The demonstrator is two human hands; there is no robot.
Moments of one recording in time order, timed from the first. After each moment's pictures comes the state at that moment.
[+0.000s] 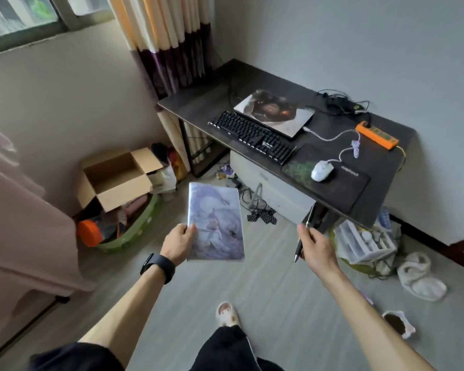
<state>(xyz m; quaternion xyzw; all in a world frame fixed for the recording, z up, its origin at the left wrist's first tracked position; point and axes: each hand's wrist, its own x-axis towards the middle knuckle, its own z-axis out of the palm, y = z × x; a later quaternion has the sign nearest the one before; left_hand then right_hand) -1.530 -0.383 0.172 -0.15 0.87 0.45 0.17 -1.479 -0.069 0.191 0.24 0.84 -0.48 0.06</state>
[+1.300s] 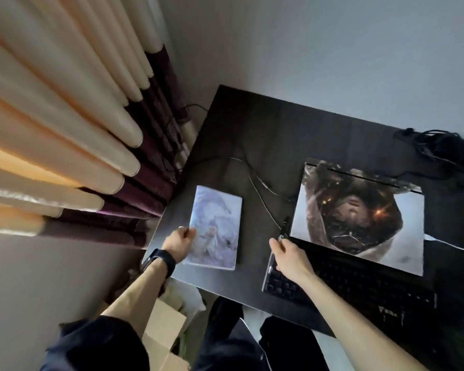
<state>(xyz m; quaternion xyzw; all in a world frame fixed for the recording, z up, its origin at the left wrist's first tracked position) -2.470 -0.494 0.069 -0.02 0.90 0.23 0.36 -2.313 -0.237 0.082 0.39 0.77 -0.43 0.25</state>
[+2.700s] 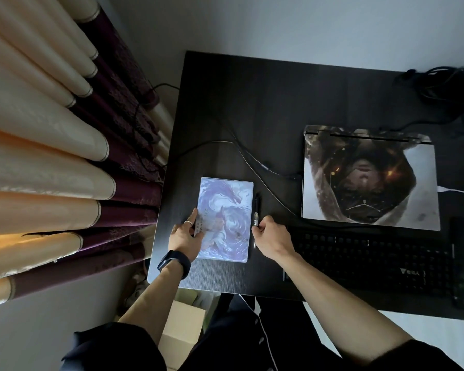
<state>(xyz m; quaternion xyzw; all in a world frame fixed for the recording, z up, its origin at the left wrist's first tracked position) -2.508 -0.490 0.012 0.05 0.91 0.21 0.34 -2.383 -0.295 0.035 0.43 0.79 -0.37 0.25</state>
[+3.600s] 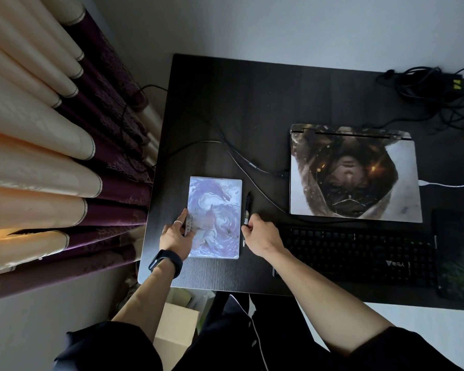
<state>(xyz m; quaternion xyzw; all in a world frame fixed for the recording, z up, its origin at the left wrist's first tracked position) -2.504 -0.487 0.016 0.05 0.92 0.20 0.34 -2.377 -0.296 0.035 0.39 0.82 -0.34 0.25</state>
